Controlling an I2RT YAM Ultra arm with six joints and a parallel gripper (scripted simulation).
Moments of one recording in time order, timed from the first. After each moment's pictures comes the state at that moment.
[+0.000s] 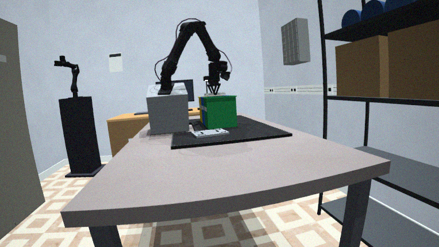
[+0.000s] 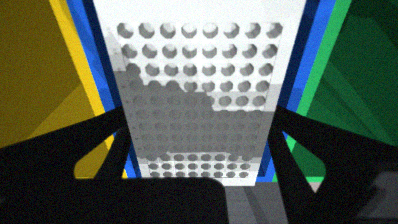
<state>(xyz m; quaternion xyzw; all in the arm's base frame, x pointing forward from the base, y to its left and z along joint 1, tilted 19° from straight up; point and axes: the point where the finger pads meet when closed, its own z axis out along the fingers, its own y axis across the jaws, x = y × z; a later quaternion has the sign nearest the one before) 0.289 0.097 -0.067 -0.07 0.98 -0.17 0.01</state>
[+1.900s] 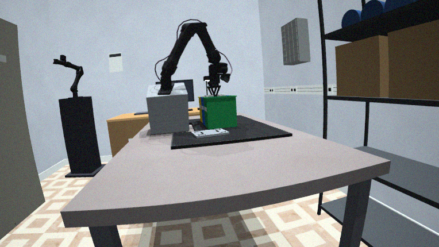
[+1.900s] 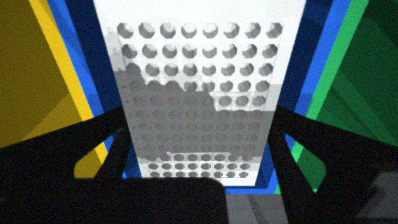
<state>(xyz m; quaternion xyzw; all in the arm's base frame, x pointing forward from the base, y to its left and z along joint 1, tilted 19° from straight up) 0.289 0.091 -0.078 -0.07 0.98 -0.17 0.01</state>
